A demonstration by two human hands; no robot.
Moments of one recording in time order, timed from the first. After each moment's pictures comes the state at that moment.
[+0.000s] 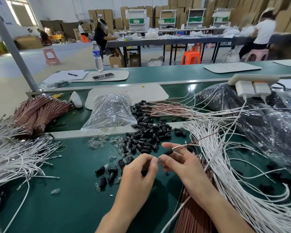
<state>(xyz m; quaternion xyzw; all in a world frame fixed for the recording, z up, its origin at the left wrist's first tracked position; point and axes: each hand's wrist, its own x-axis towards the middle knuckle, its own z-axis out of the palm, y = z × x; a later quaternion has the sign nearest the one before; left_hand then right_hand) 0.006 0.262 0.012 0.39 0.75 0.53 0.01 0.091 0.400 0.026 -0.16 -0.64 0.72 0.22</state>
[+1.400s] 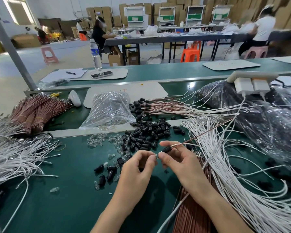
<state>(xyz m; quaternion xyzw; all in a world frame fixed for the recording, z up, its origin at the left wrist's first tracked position) 0.005 0.263 0.018 0.34 0.73 0.58 0.10 0.092 0.396 0.031 -0.16 -0.69 0.66 0.25</state>
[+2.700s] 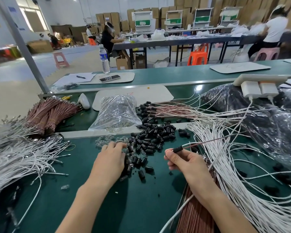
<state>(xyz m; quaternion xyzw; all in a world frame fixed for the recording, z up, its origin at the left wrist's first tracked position) -0.069 0.230 0.038 0.30 0.94 0.16 0.01 0.093 0.401 0.032 -0.21 -0.63 0.72 0.21</state>
